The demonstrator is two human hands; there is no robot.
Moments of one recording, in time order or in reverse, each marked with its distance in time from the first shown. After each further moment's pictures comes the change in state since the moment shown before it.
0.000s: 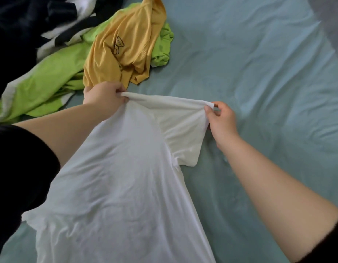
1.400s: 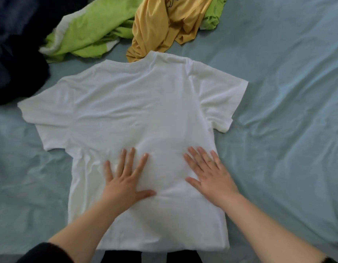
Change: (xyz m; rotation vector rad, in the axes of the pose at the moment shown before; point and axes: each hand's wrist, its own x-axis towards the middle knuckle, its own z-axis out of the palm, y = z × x) left_hand -0.321 -0.086 0.129 0.172 -0.433 -0.066; right_hand -0.201 0.105 0.006 -1.310 -0.688 -0.842
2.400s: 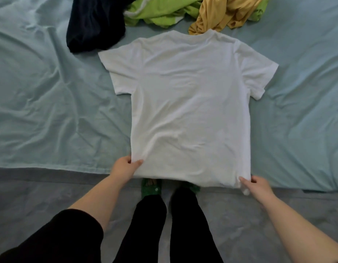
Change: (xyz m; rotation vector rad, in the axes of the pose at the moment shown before) left_hand -0.148 -0.129 0.058 -1.088 -0.007 -0.536; right_hand -0.150 -0.086 0.031 0.917 -0.101 1.101
